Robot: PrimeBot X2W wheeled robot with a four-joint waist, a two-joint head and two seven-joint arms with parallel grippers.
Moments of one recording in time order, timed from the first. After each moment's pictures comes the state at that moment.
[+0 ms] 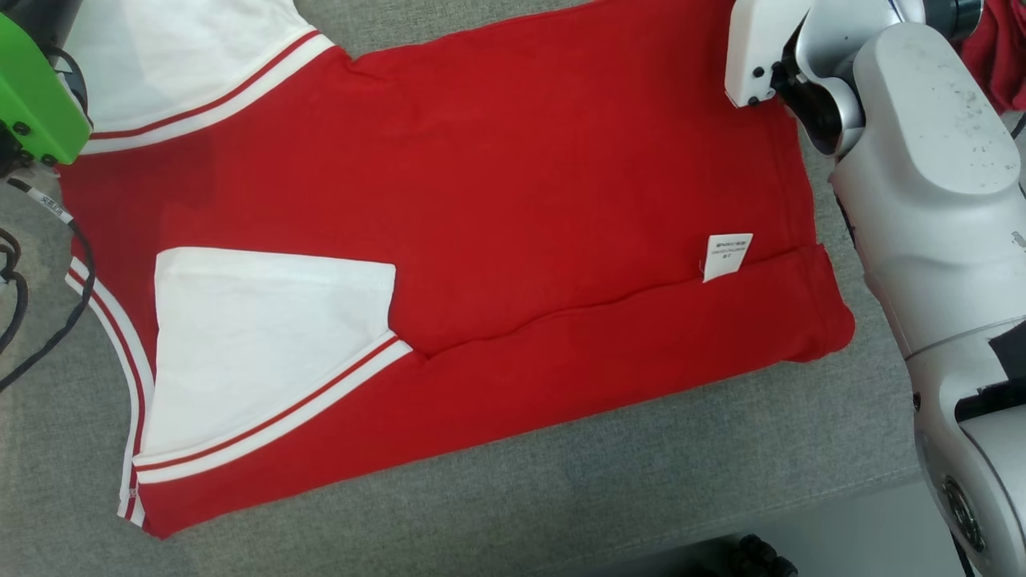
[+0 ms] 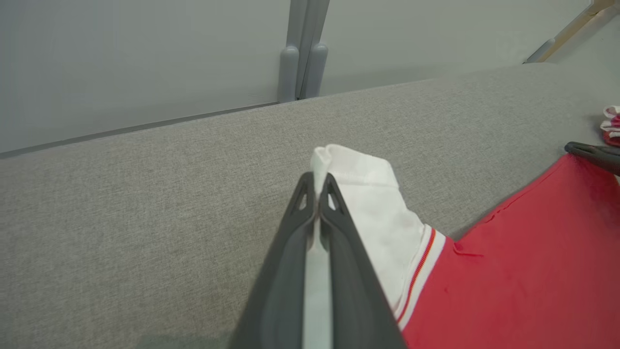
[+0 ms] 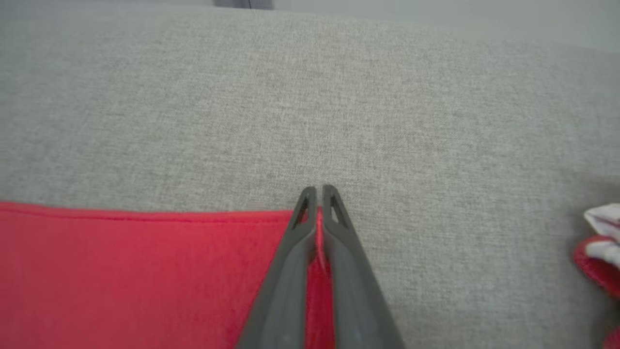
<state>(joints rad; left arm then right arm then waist) -0.89 0.53 -0.22 0.14 -0.77 -0.12 0.59 -1.16 -0.12 0.22 0.83 0.23 0.13 0.32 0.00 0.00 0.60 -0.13</state>
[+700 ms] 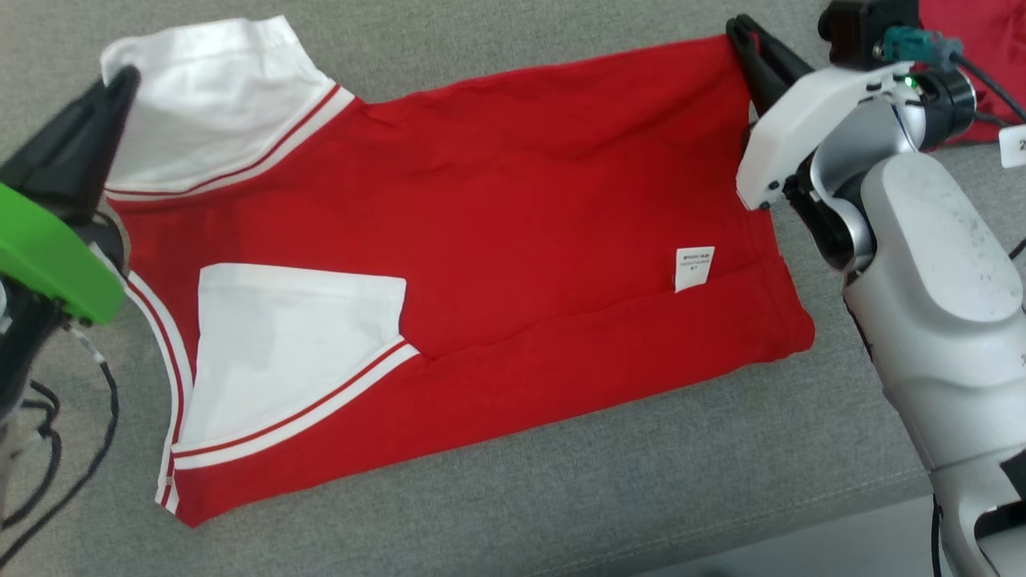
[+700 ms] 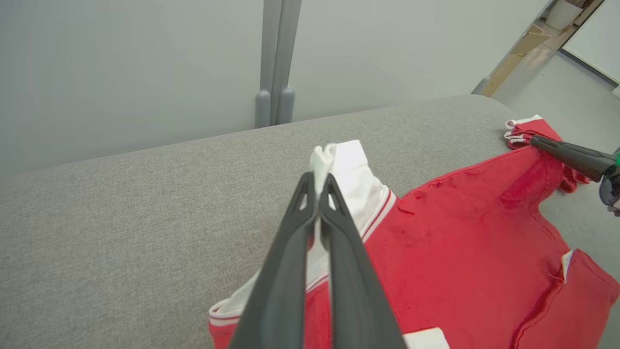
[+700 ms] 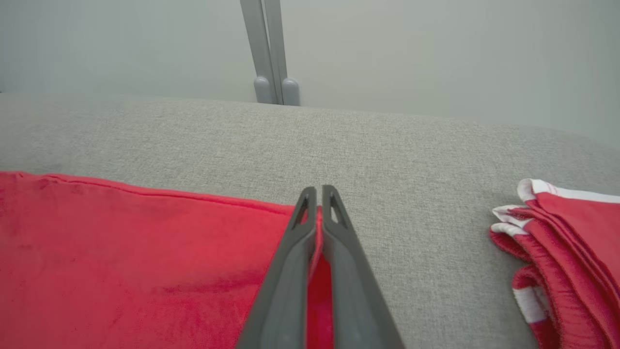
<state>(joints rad) -0.56 0.58 -0.15 -0.12 -0.85 -0.12 0.45 -0.88 -0.21 0.29 0.55 0.34 0.13 0.12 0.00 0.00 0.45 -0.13</state>
